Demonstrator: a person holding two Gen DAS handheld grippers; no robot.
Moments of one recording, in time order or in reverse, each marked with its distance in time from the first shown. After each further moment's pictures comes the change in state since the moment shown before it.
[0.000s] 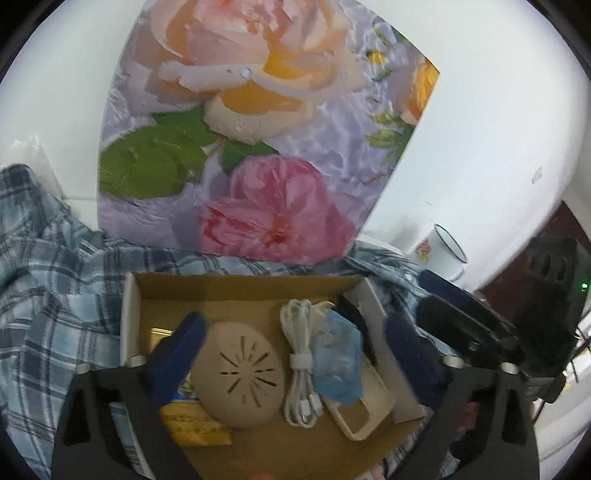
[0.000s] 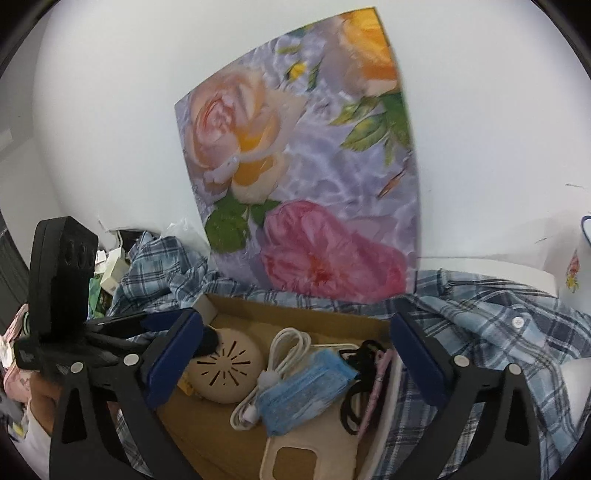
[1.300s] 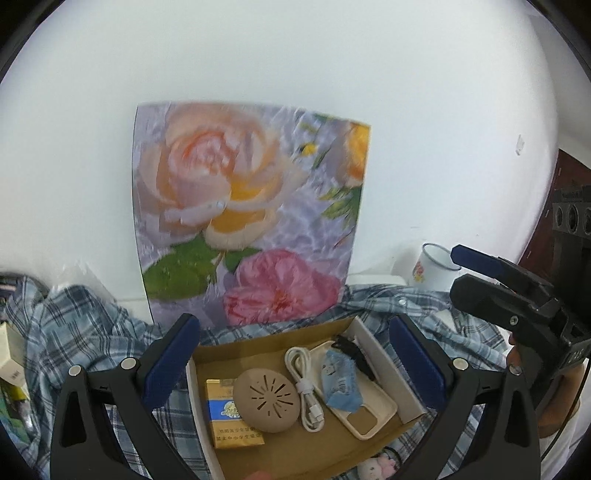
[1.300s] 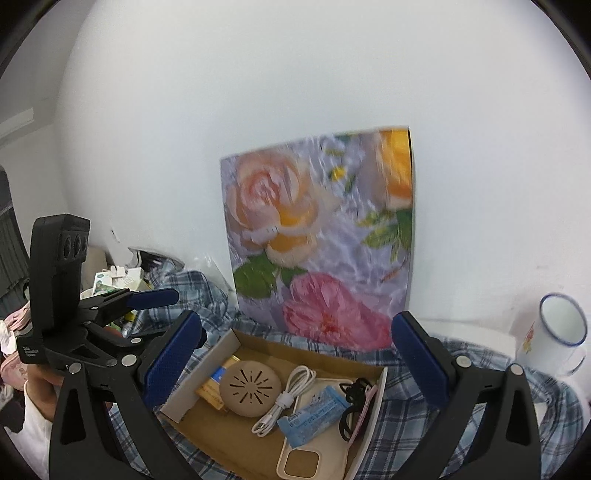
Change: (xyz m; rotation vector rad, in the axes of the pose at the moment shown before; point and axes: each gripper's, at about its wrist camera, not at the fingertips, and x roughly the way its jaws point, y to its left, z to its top) left arm -0.089 -0.056 0.016 0.241 -0.180 0.072; right arm -0.080 0.044 0.037 -0.133 -0.145 -0.021
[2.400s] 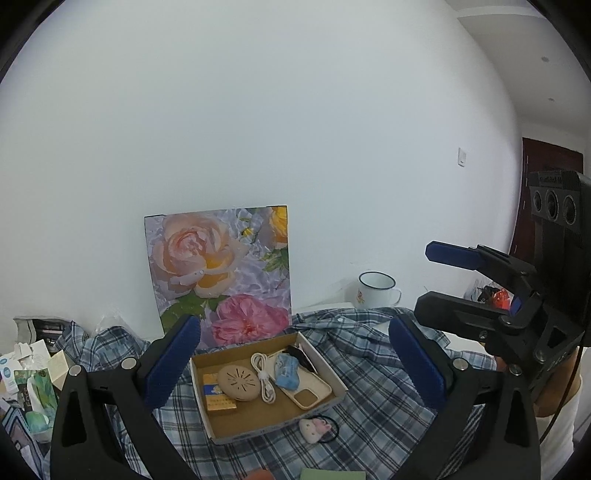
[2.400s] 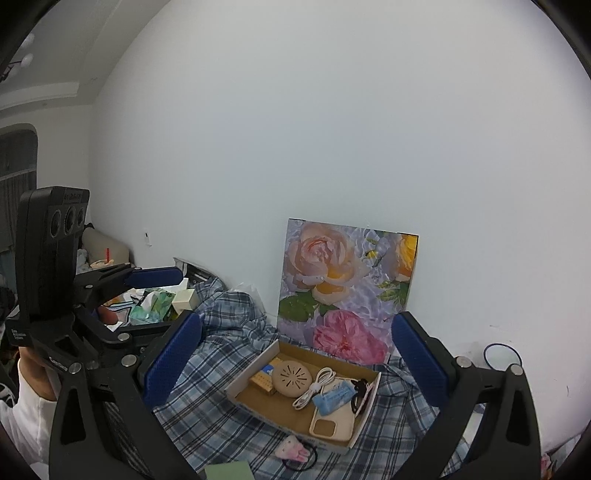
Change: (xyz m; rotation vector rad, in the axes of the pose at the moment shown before) left arm -0.181 -0.090 -0.016 0.148 -0.189 -0.022; right arm -0.165 0.090 0.008 -0.178 -0.135 -0.005
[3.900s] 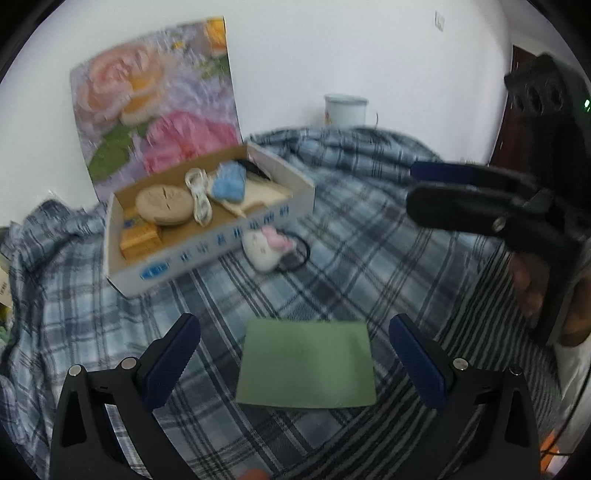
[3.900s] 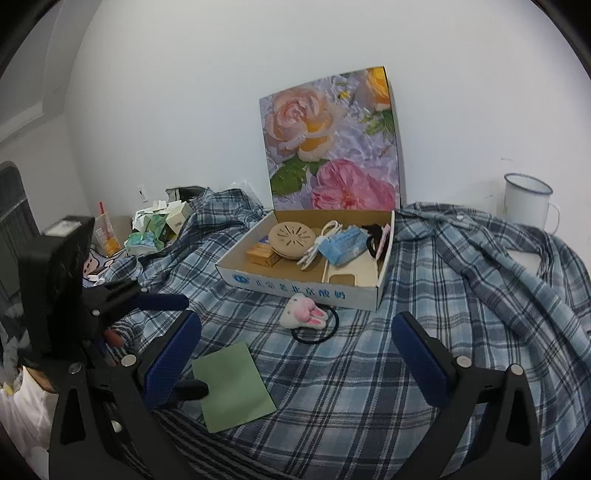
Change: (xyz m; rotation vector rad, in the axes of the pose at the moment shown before) left arm 0.090 -0.044 -0.197 0.108 0.487 -0.090; right arm 0.024 -0.028 -0.184 0.246 0.246 0.054
